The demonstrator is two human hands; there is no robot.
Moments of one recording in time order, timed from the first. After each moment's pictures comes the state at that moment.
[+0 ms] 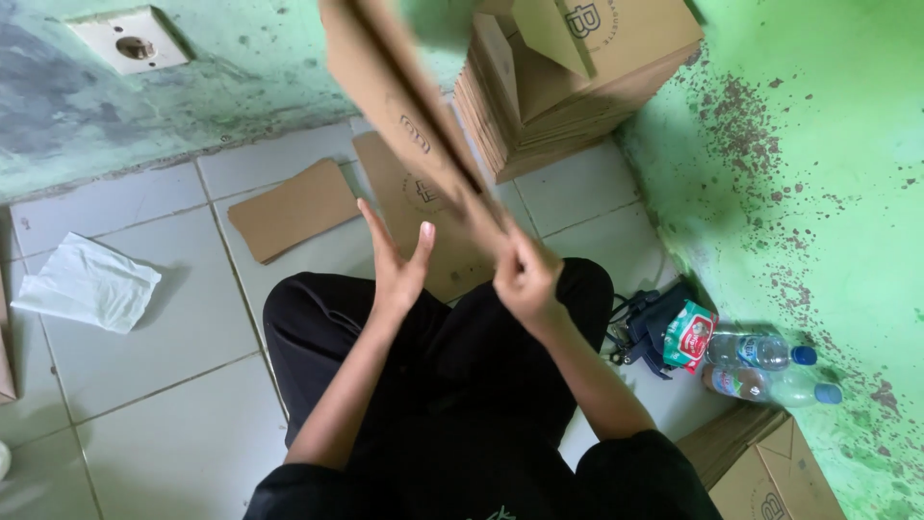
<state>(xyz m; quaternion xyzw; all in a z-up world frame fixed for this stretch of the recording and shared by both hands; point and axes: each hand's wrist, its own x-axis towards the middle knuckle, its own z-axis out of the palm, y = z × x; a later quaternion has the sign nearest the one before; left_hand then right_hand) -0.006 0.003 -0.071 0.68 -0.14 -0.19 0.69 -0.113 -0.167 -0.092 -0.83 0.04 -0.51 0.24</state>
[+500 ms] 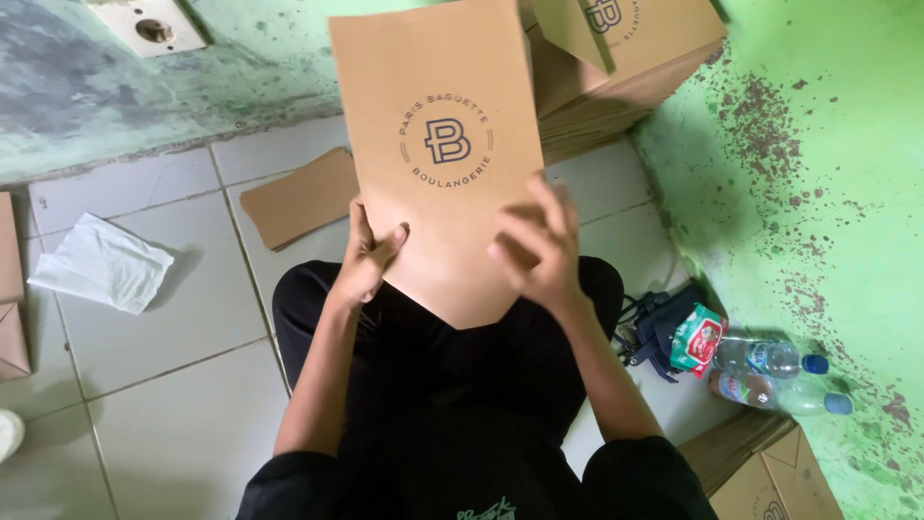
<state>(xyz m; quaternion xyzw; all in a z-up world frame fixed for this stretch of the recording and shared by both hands) 0.036 0.039 -0.114 0.46 -0.15 -0.28 0.83 -0.104 -0.187 -0.064 -0.87 -0.05 -0.42 0.24</state>
